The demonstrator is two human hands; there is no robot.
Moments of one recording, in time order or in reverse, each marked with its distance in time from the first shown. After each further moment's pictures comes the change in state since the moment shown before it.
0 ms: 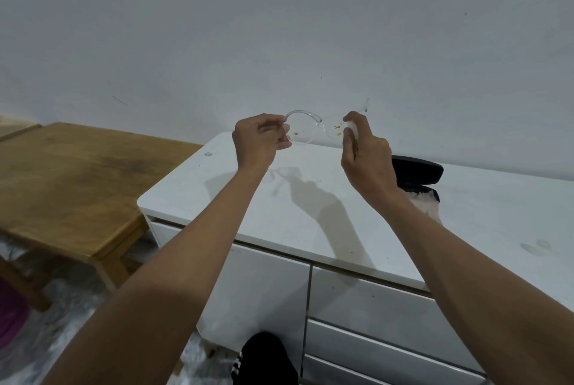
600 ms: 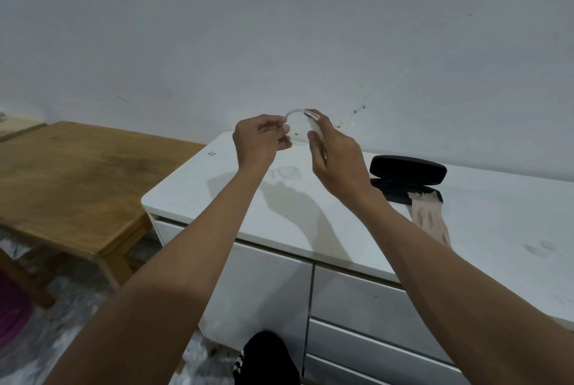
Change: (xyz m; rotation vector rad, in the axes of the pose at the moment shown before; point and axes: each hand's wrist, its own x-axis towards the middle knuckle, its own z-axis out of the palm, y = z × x) left_hand -0.003 0.003 -0.004 0.021 0.034 -0.021; right_hand -0.003 -0.039 0.027 0.041 -0.076 -0.198
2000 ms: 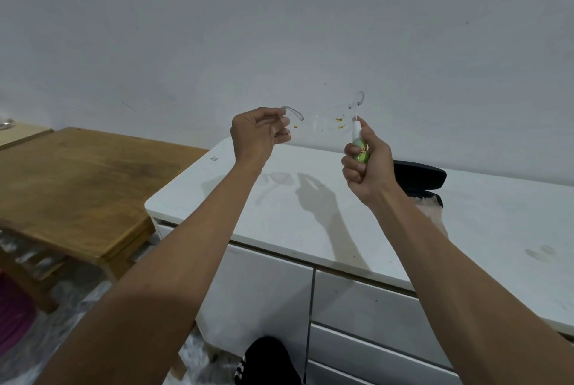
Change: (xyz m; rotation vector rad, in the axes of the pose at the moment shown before) left_hand 0.019 0.008 -0.002 -0.101 -0.088 0.028; right_hand 0.003 0.025 -0.036 1.517 0.068 1.033
